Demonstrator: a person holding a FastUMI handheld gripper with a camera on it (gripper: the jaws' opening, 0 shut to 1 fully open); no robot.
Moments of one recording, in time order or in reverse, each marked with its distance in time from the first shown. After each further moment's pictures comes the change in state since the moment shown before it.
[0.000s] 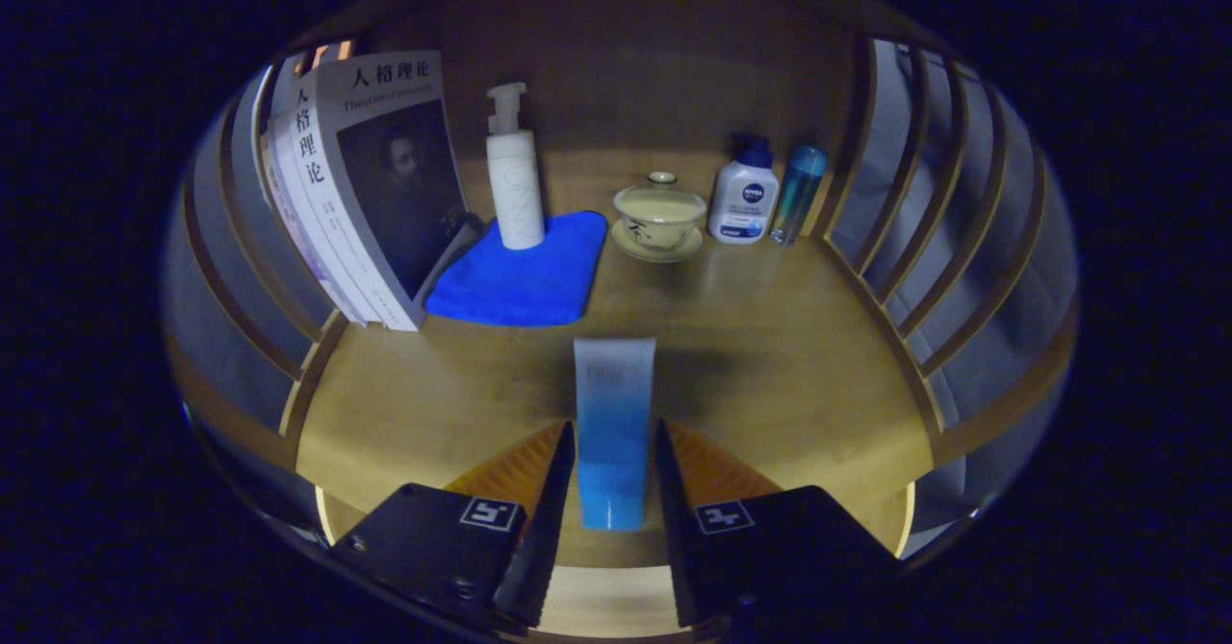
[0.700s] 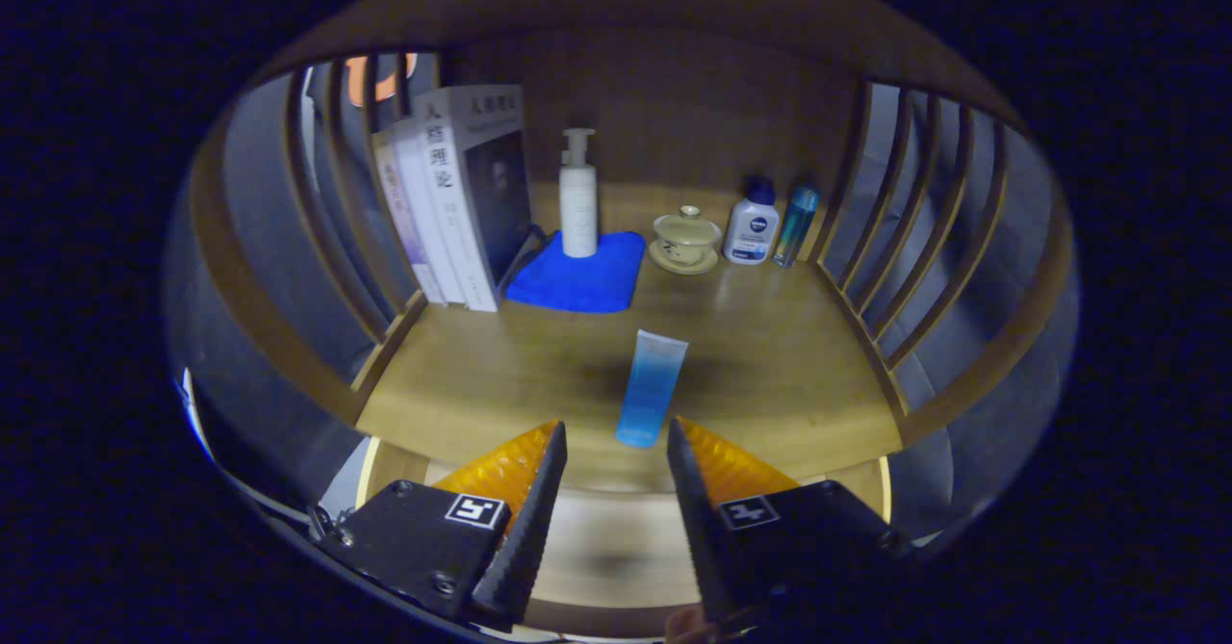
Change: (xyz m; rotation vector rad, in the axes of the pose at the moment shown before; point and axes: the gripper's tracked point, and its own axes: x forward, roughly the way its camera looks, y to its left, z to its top) arm -0.100 0.023 -0.040 -0.103 -0.083 0.078
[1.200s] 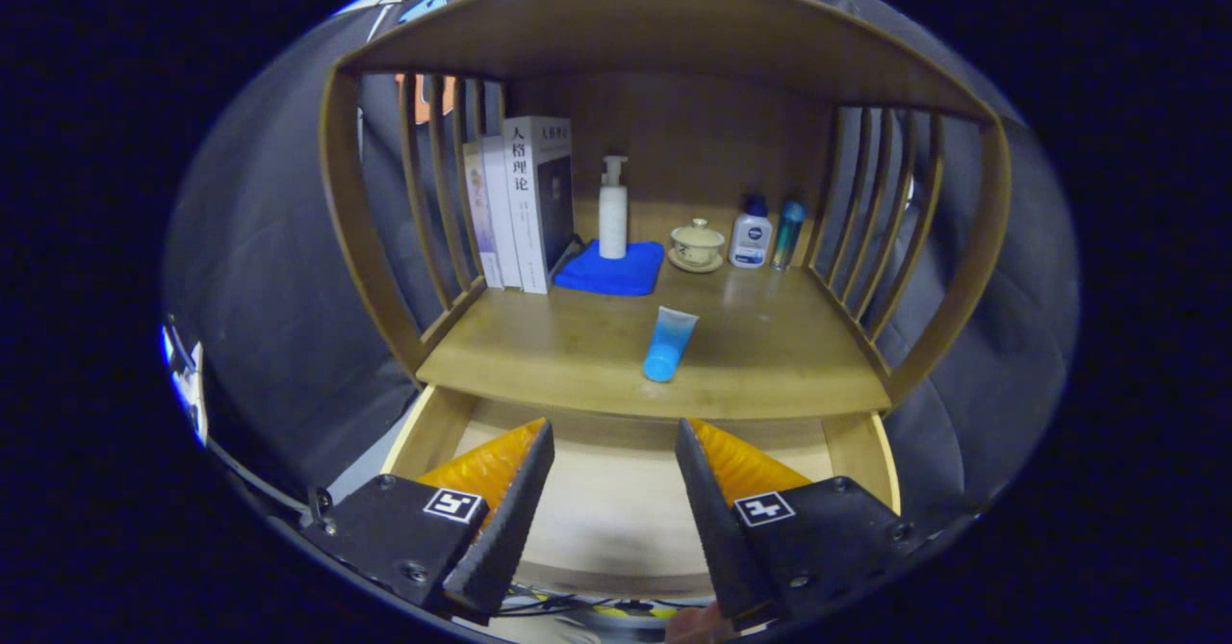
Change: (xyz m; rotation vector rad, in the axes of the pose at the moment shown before) arm -0.077 0.015 -0.057 -0.001 -0.160 0.062
